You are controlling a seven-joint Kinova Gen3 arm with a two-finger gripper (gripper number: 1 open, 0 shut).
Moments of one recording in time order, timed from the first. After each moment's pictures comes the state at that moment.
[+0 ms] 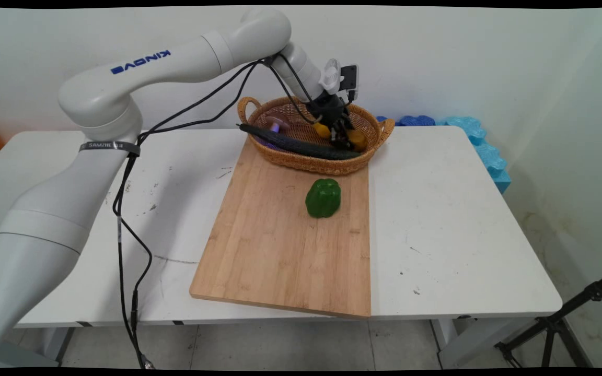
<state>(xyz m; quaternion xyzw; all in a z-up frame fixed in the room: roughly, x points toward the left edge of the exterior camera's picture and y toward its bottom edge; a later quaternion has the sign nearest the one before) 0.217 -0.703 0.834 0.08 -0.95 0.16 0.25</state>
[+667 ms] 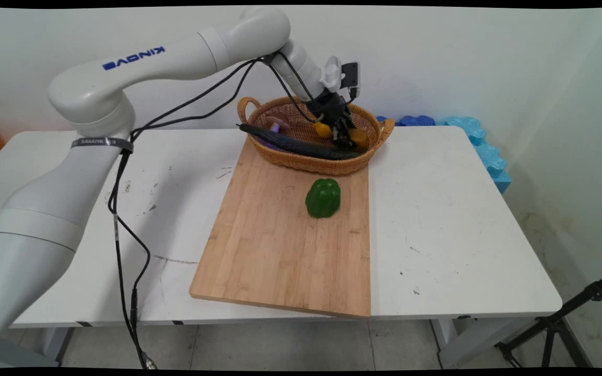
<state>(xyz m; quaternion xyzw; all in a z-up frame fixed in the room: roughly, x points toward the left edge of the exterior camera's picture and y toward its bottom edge) 0.213 -0.692 0.845 0.09 -0.95 0.17 0.25</state>
